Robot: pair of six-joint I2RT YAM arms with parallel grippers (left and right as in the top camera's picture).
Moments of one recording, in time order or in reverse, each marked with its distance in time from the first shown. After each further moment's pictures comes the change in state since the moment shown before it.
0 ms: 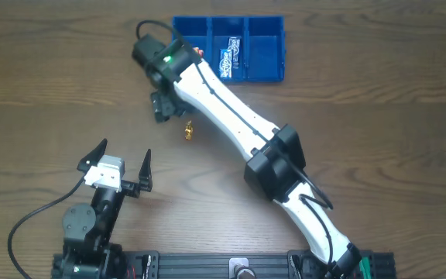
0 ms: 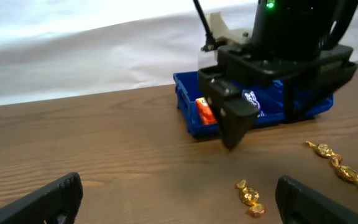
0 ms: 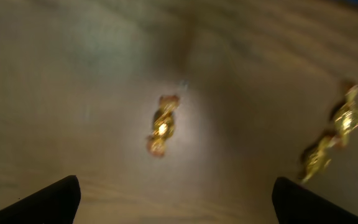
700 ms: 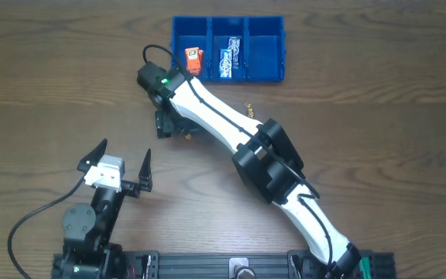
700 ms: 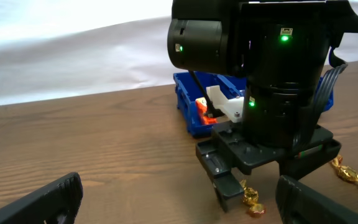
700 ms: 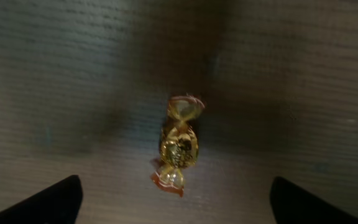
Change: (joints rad) left arm 0.000 0.000 0.000 0.000 0.000 0.000; right arm 0.021 0.000 -0.304 0.242 -0.056 0.117
